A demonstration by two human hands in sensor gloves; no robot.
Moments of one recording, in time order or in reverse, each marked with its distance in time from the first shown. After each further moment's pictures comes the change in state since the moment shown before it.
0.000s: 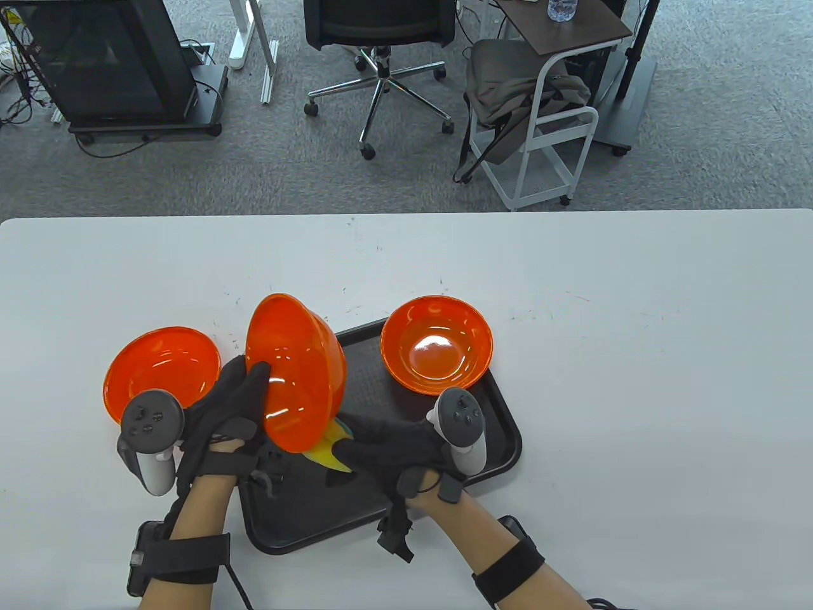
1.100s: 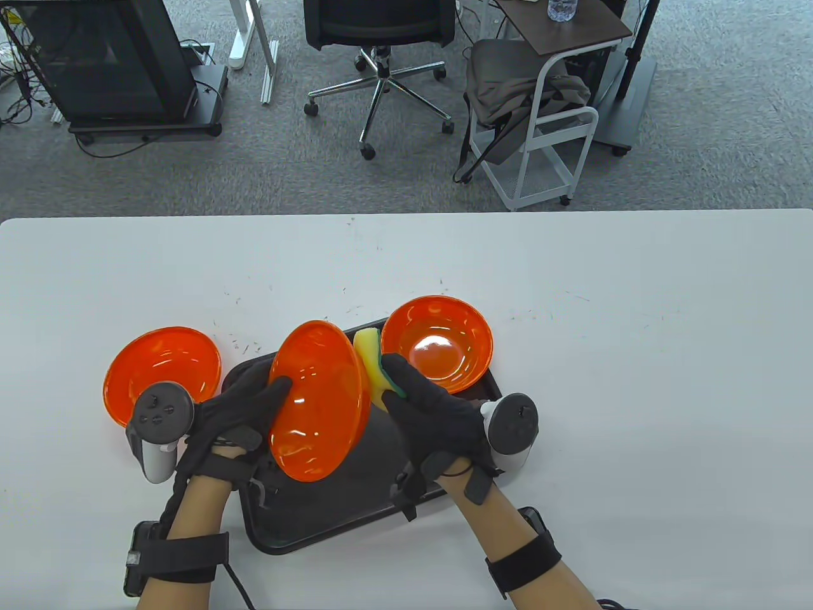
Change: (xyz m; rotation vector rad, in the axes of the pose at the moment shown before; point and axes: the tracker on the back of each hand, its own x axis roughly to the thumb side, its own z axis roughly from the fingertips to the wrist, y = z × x) left_hand 0.005 -0.020 -0.008 -0.287 -0.150 -0.001; right_hand 0.033 -0.049 0.015 -0.349 -0.227 0.229
